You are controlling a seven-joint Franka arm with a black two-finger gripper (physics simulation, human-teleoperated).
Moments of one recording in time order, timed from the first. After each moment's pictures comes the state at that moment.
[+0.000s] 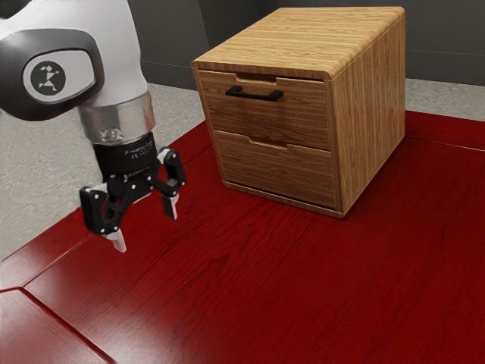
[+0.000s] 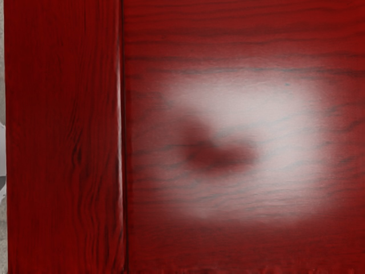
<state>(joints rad) -0.13 -0.23 0.06 -1.70 0.01 1.35 -1.61</state>
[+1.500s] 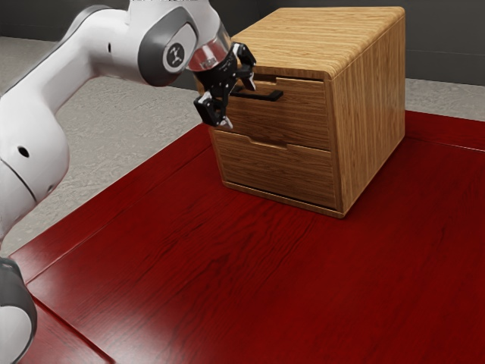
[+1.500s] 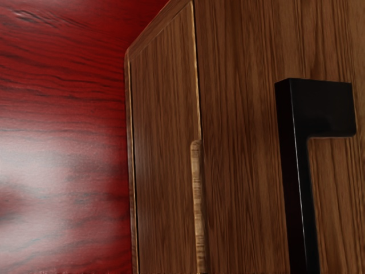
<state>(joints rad) 0.07 0.44 -0.01 -0.97 0.11 1.87 -1.54</state>
